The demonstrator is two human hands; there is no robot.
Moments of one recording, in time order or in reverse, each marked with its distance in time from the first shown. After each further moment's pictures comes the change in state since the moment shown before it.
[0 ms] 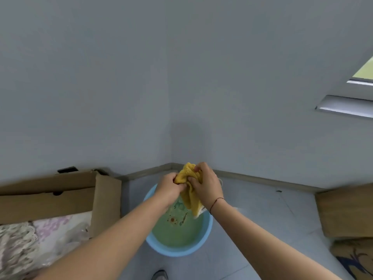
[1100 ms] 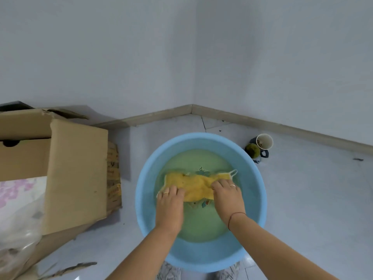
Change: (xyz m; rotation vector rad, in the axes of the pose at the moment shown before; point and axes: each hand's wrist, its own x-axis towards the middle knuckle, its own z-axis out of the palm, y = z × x) left_hand 0.238 -0.366 0.083 0.931 -0.004 -0.010; right_hand 0.109 0.316 0.297 -0.620 -0.479 0.075
